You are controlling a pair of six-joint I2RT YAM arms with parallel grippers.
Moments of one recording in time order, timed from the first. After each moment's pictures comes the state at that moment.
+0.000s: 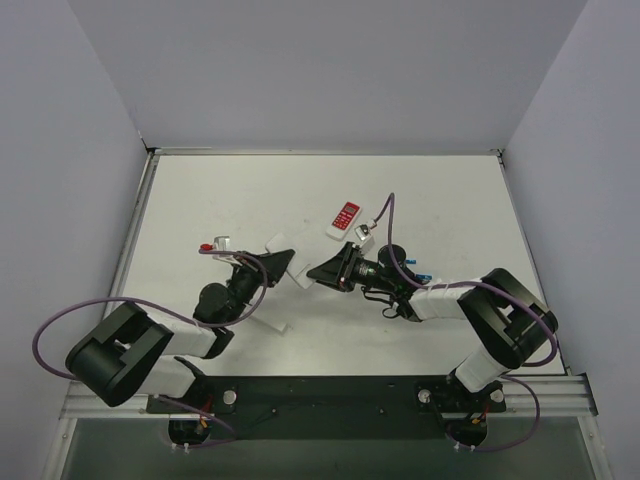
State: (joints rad) left arm -0.62 1.33 0.15 1.40 -0.07 -0.91; right arm 0.67 1.58 0.47 0.95 -0.51 1.26
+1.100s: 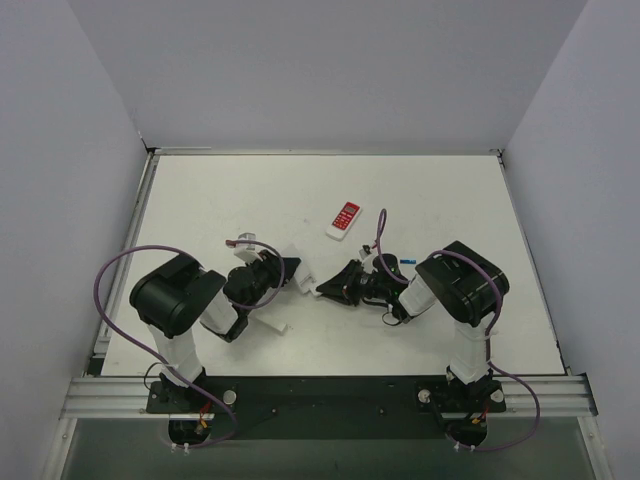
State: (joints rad) left arm -0.59 1.83 0.29 1.40 -0.07 -0.86; right arm 0.59 1.93 0.46 1.04 -0.53 1.35
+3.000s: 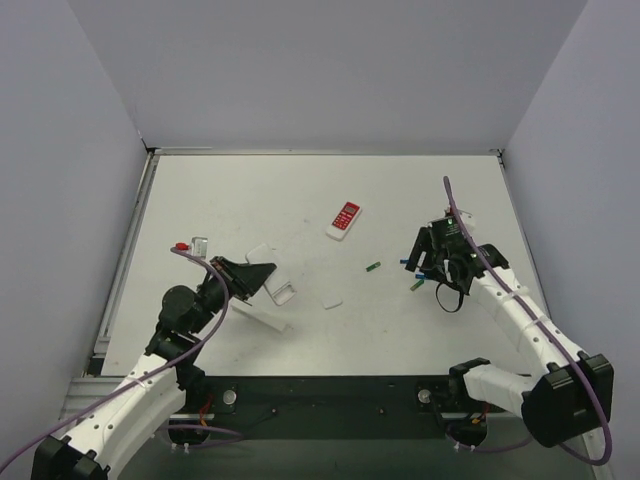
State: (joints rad) left arm -0.44 0.57 0.21 0.48 0.22 -0.94; right arm 0.34 1.08 0.85 -0.72 0.25 0.57
